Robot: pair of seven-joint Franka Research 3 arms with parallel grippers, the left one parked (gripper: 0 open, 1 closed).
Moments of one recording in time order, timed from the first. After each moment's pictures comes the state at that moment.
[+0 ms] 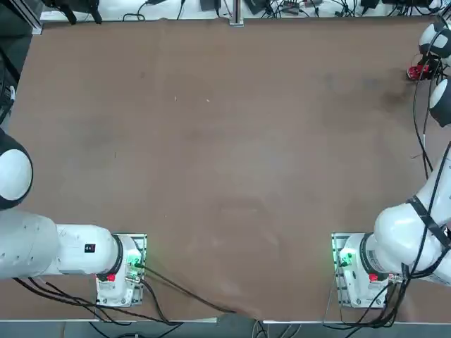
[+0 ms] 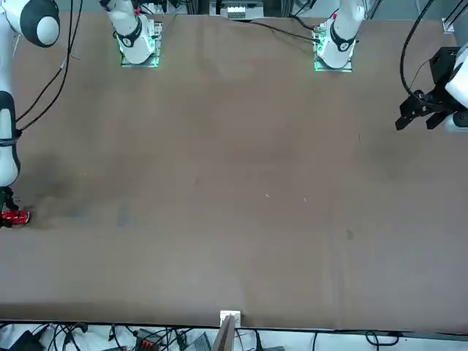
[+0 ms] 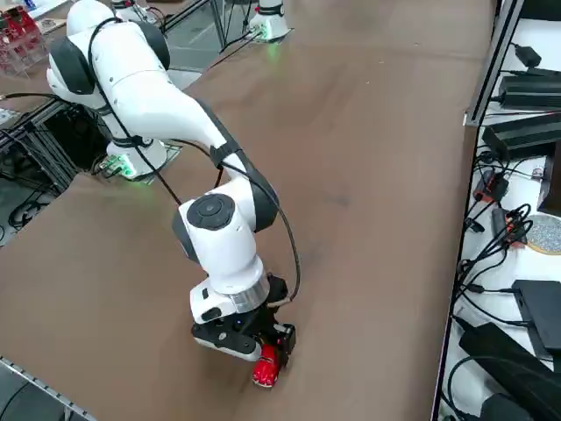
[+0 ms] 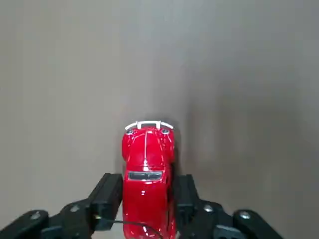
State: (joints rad) arm -0.43 0.94 -0.17 -1.29 0.10 2.49 0.97
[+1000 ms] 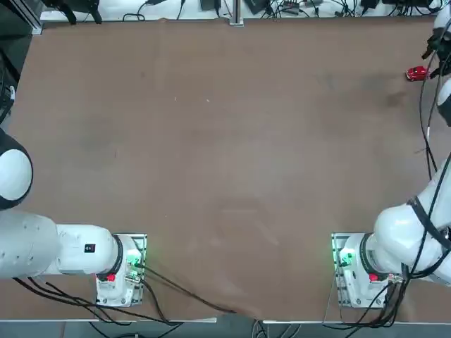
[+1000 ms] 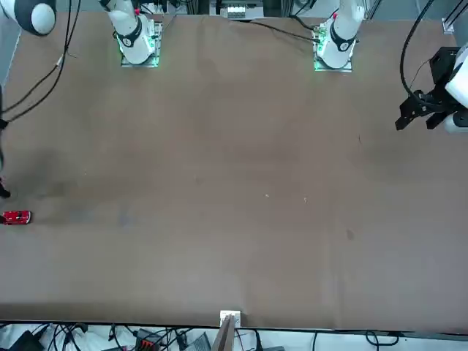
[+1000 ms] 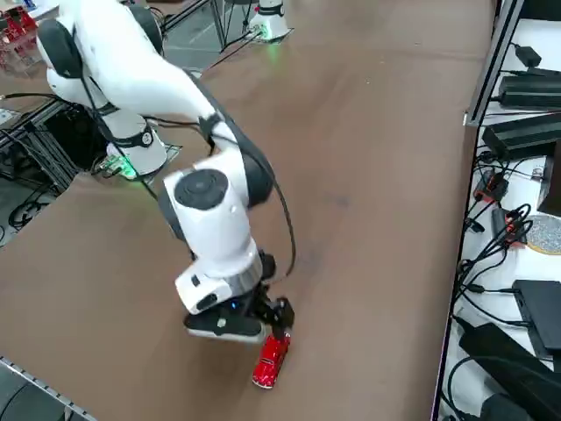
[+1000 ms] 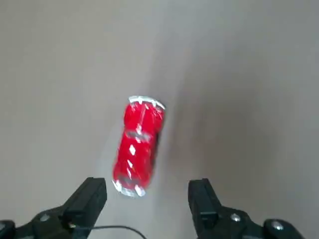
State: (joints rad) arm -0.43 0.80 -0.18 -1.29 0.10 2.15 0.66
